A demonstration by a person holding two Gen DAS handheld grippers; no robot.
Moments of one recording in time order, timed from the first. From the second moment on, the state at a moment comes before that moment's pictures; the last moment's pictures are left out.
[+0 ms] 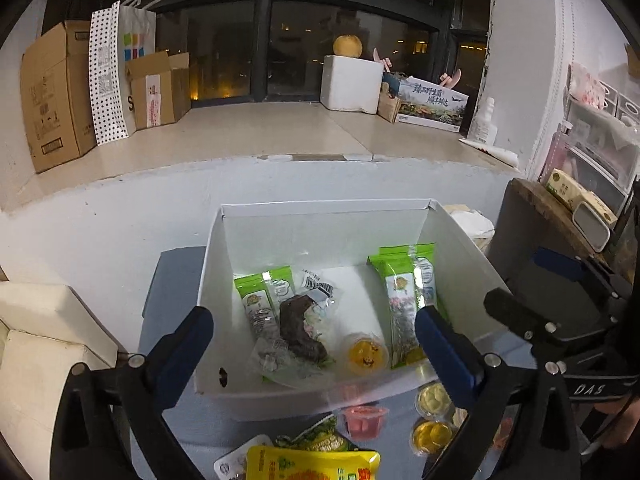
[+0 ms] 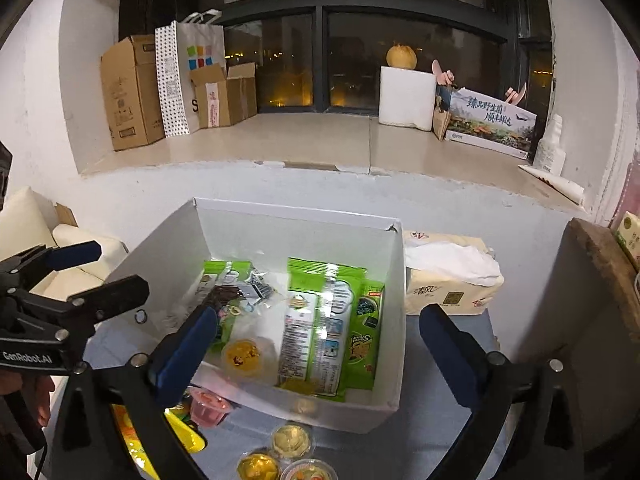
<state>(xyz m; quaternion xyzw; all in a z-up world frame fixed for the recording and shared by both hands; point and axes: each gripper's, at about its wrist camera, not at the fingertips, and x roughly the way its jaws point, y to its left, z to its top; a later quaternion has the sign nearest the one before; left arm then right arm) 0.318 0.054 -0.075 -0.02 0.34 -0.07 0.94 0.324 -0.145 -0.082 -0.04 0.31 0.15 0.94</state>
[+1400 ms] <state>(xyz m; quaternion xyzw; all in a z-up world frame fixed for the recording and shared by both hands) 0.069 0.055 -0.125 -0.13 0.35 -0.07 0.93 0.217 -0.222 -0.223 0.00 0.41 0.16 0.90</state>
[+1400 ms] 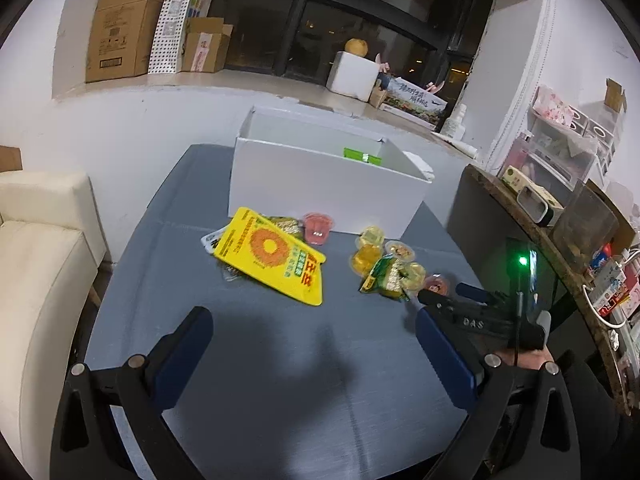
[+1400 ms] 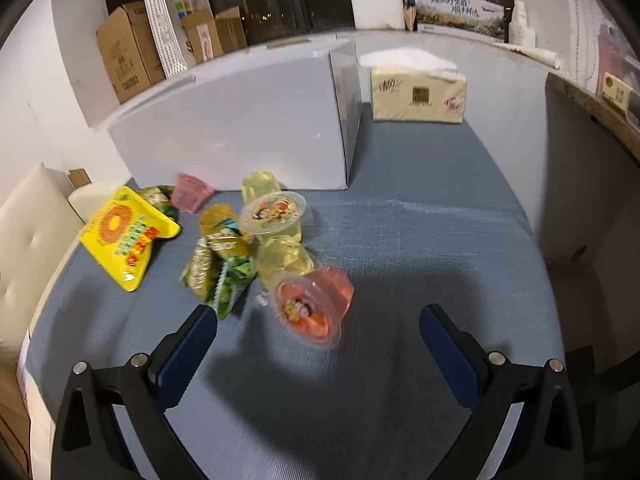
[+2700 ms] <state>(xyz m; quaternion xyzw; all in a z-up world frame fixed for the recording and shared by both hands) 0.228 0.073 -0.211 -0.08 0.43 -0.04 0.90 0.155 -0.213 -0.168 0.00 0.36 0.20 0.91</state>
